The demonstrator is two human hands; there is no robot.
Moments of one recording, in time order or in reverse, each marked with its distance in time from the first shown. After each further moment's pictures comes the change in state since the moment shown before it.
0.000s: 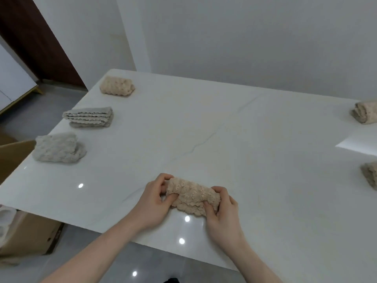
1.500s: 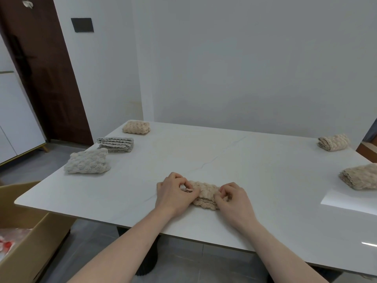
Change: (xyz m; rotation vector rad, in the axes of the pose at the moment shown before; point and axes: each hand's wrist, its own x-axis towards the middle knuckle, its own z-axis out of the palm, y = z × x) left_hand 0.004 -0.020 0.013 0.270 0.411 0.210; right_hand 0.004 0.013 0.019 -0.156 0.287 -0.353
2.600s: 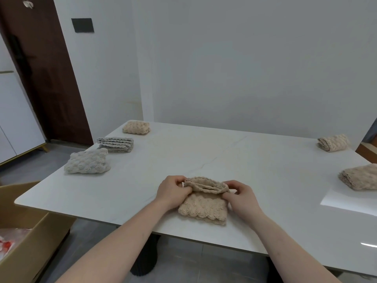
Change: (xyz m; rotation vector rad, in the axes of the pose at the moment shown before) left_hand 0.015 -0.002 -0.012 -0.259 -0.235 -0.094; right_hand 0.010 -0.009 -0.025 0.399 -0.093 0.241
